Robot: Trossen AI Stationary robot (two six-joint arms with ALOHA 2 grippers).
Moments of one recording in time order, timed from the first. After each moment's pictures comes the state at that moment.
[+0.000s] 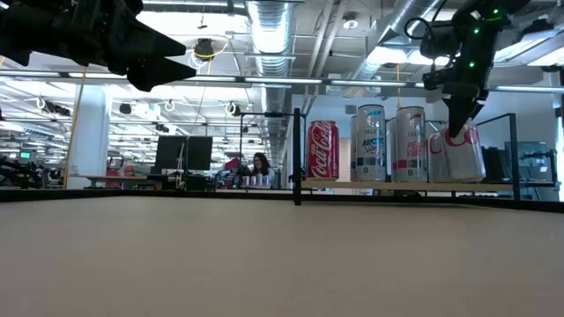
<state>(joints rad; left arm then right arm) -0.14 0.77 0.23 0.54 -0.32 0.01 -0.92 1.11 0.98 -1.02 0.13 -0.28</state>
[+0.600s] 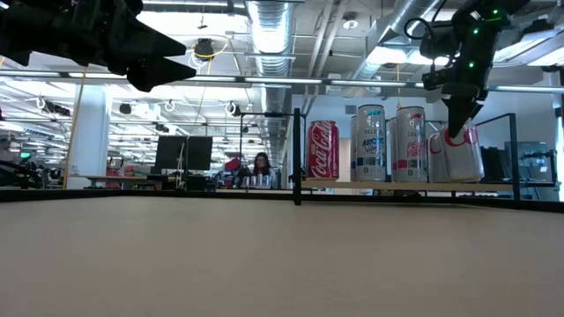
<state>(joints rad) -0.14 0.77 0.23 0.54 -0.32 0.00 -0.92 1.11 0.98 -1.01 0.13 -0.29</state>
